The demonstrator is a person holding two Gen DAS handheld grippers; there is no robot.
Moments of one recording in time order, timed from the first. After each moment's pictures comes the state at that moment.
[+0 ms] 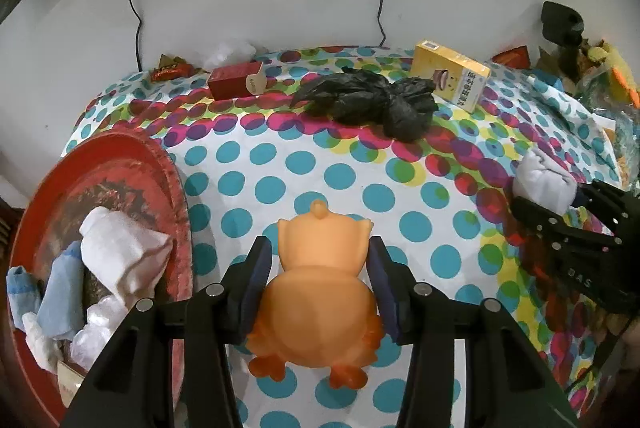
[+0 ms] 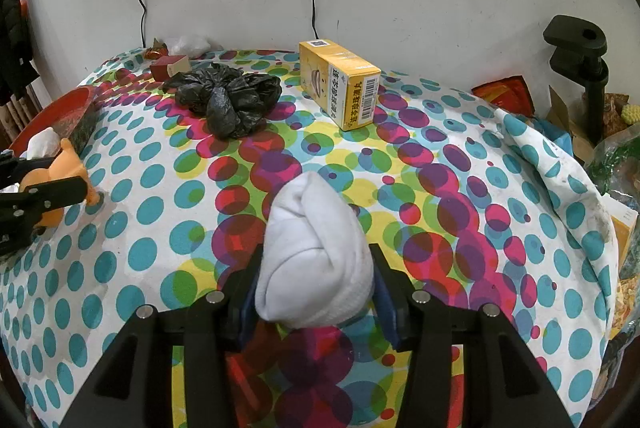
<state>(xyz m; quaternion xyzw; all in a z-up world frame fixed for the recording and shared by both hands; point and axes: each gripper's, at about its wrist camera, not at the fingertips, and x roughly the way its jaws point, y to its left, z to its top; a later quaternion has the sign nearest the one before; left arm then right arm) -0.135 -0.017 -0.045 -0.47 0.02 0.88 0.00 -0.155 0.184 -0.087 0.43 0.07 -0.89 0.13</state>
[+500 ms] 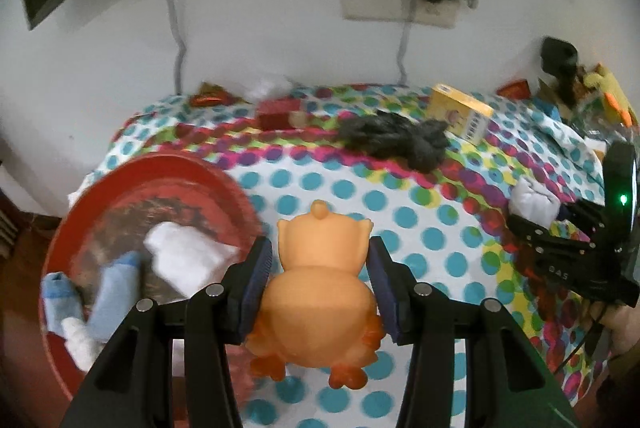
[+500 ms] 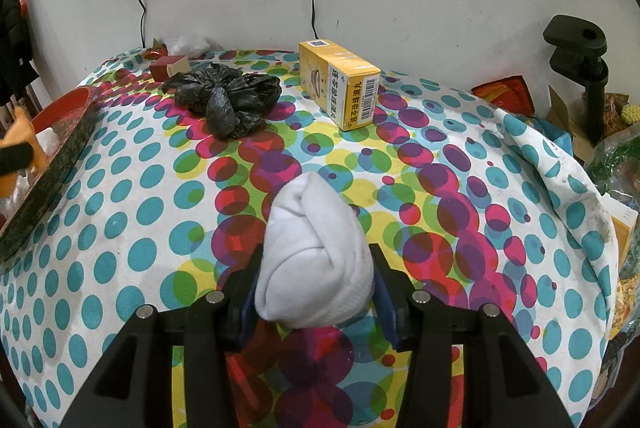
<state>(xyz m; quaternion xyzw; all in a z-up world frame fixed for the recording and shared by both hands) -0.110 -0.056 0.002 -0.43 0.02 0.90 -0.02 -0.156 0.184 -0.087 0.43 0.07 -0.89 0.13</state>
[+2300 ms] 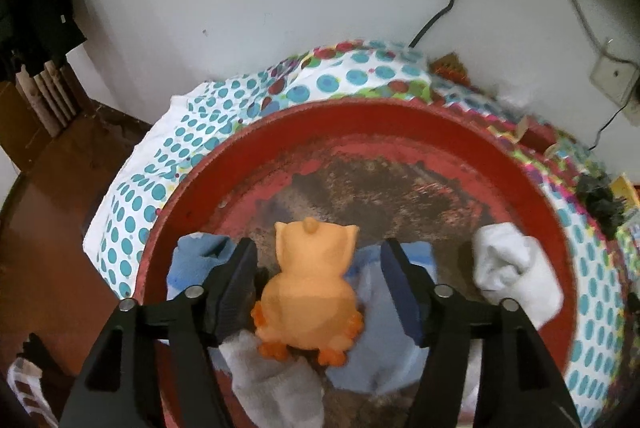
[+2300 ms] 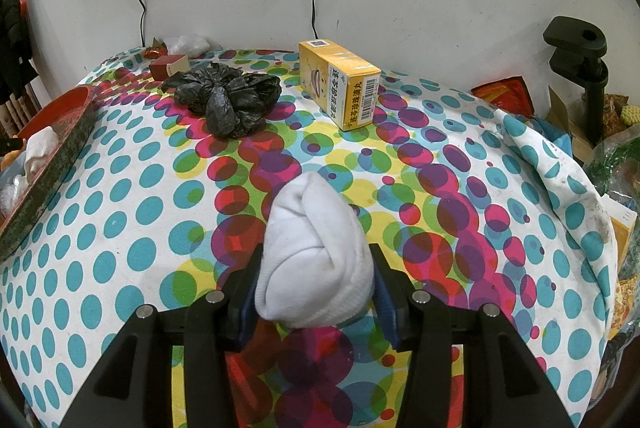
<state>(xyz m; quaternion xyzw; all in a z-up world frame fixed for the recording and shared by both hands) -0.093 -0.293 -0.031 -0.44 -0.10 0.87 -0.19 -0.156 0.185 -0.088 0.43 0.07 -0.89 0.13</state>
